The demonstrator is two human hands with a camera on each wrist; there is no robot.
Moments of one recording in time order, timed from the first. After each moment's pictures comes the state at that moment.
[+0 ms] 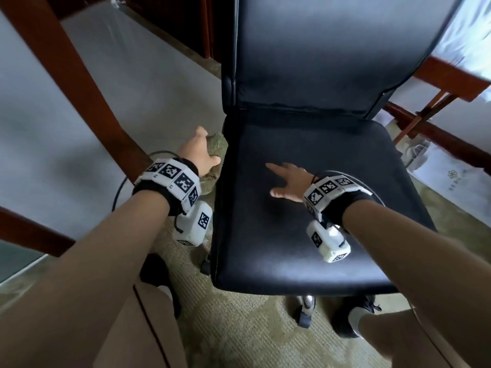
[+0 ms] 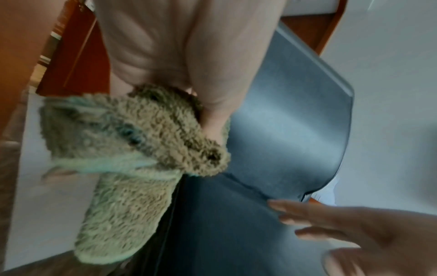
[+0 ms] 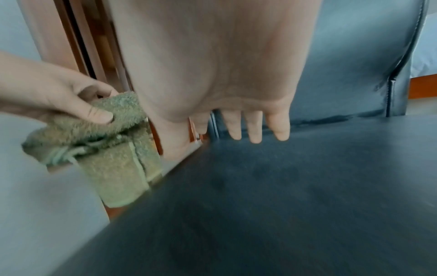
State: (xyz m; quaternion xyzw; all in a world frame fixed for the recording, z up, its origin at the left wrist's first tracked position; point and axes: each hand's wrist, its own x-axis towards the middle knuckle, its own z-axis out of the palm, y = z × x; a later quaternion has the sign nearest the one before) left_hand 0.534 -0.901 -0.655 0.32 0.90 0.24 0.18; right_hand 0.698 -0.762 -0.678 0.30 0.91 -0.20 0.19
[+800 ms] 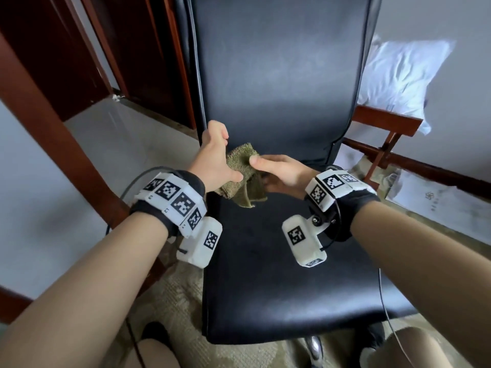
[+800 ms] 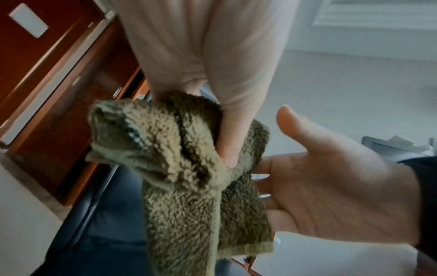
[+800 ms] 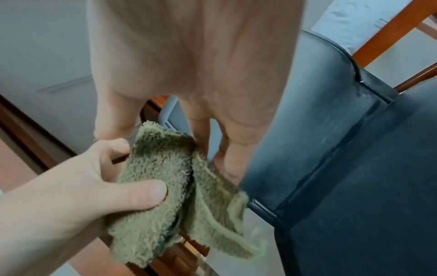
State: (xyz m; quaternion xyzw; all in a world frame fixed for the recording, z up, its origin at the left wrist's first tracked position) left_hand 0.604 -0.860 -0.511 0.50 0.79 0.36 0.08; right_hand 0.726 -0.753 -0.530 0.26 0.69 -0.67 -0.09
